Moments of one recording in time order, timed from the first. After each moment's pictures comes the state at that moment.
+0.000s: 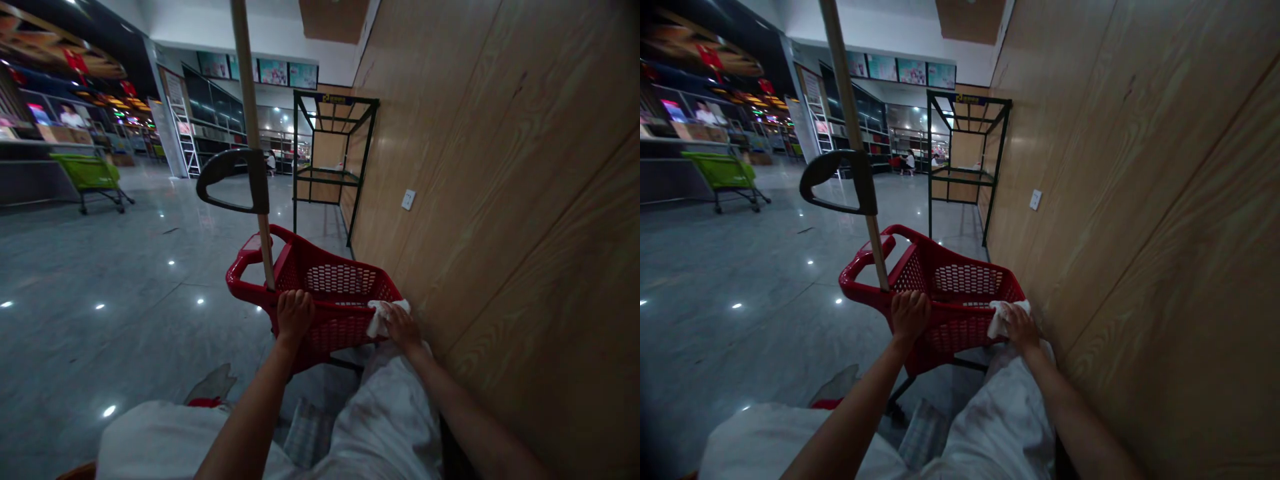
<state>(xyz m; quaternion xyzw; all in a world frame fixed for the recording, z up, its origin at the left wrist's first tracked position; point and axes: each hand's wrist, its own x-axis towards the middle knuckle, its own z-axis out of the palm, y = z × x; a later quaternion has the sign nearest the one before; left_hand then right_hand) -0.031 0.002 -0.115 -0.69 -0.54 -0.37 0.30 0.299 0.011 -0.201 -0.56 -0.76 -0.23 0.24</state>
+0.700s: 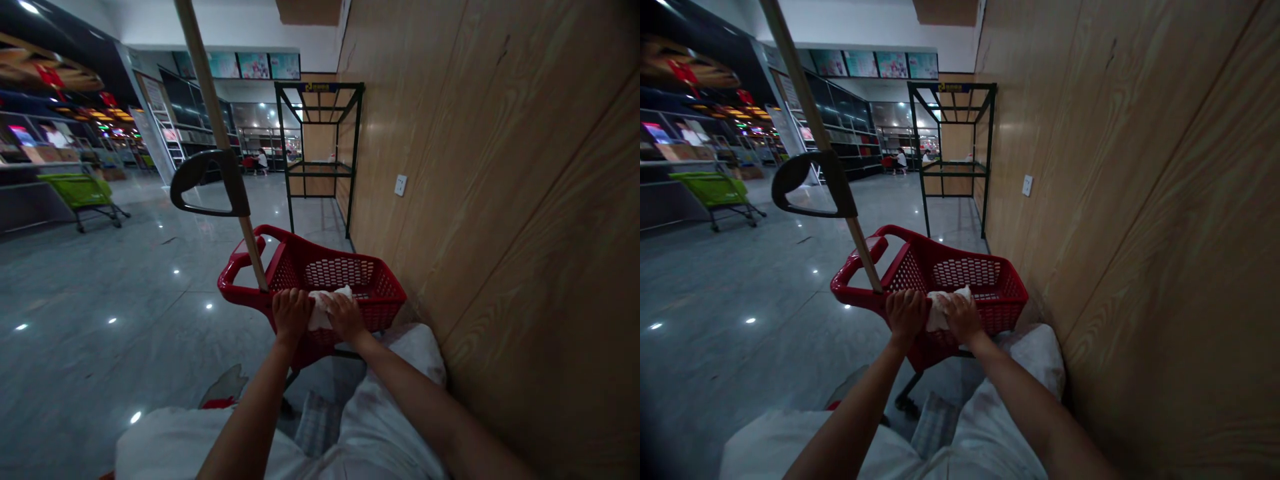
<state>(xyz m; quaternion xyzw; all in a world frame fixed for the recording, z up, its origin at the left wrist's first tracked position) -0.037 0.000 -0.112 -0.70 -0.54 -0.36 0.30 0.134 0.002 -0.155 -0.48 -0.81 -0.13 0.30</state>
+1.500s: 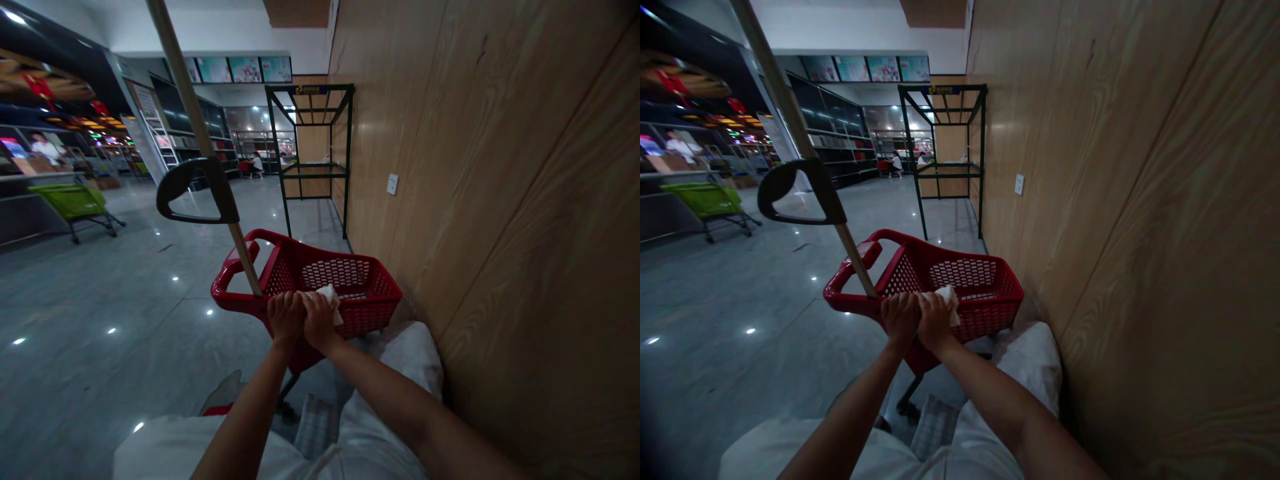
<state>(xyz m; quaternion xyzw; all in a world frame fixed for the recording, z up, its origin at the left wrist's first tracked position) -0.037 -0.001 -0.111 -0.70 -0.55 -0.36 0.27 0.069 -0.005 -0.135 -0.54 -0.75 -0.06 0.37</state>
